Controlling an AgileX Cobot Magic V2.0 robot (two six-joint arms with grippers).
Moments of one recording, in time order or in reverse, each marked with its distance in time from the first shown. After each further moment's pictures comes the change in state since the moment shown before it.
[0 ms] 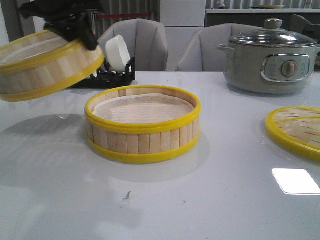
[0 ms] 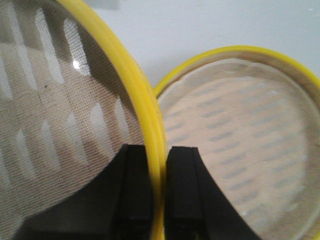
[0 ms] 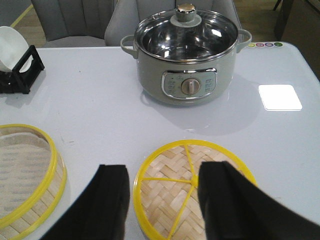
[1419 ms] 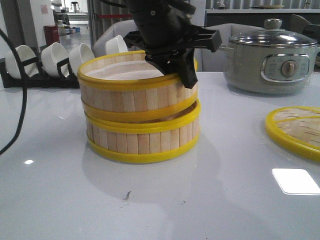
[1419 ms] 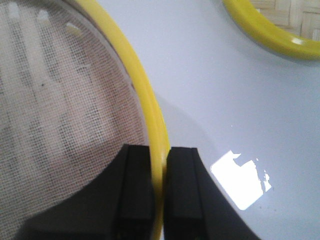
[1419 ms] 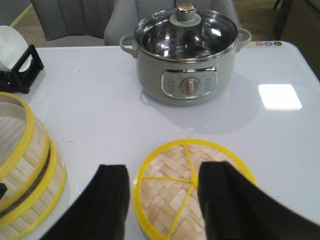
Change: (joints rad) left arm -0.327 0.132 -0.059 0.004 0.008 0.006; right arm 0.000 0.000 0.000 0.000 0.000 0.000
